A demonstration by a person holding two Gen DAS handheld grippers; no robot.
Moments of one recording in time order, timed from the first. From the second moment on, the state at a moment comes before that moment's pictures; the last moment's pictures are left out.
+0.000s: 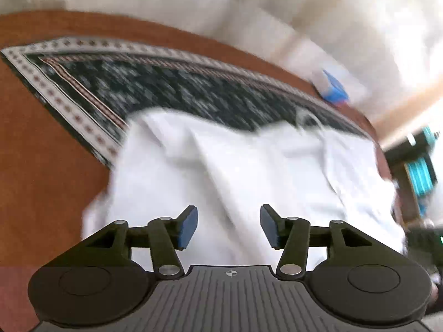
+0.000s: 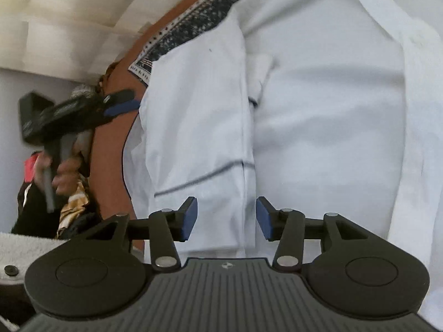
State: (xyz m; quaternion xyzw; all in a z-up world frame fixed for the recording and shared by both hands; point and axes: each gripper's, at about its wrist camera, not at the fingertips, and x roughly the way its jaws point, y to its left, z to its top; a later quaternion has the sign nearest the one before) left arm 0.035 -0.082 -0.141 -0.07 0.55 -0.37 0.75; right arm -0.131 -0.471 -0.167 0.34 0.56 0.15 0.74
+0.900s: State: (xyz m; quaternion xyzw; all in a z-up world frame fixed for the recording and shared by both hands) left arm -0.062 -0.120 -0.164 0.00 0.58 -0.41 0.70; right arm -0.166 -0.491 -0.134 0.32 0.58 0.16 0.73
